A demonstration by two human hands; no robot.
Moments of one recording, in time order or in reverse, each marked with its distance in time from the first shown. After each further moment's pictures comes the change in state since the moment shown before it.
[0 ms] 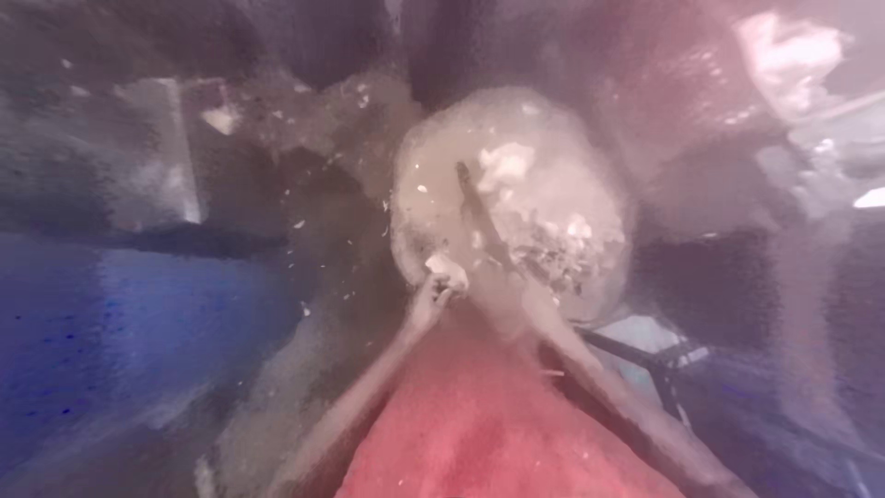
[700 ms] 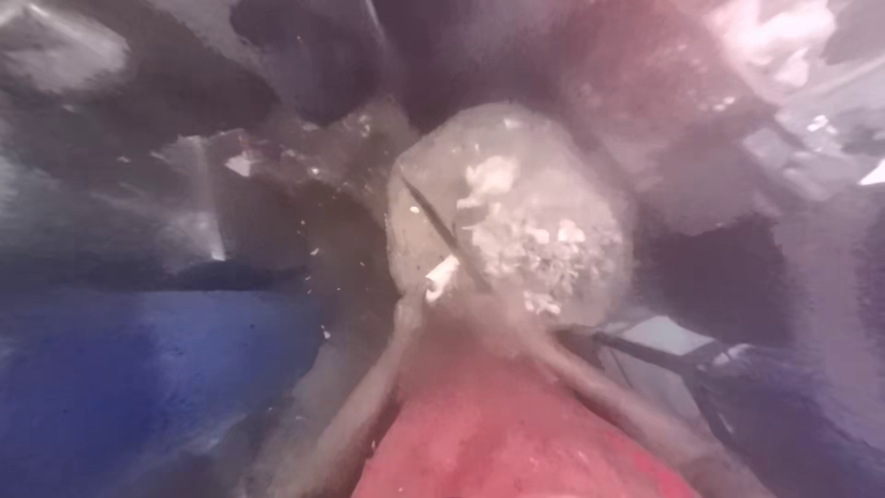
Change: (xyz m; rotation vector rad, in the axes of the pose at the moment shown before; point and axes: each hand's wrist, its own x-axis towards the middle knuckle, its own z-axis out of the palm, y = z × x) left_hand 0.013 0.016 -0.019 0.669 0.125 0.023; right_hand 0.013 0.003 0.022 -0.070 0.068 -0.274
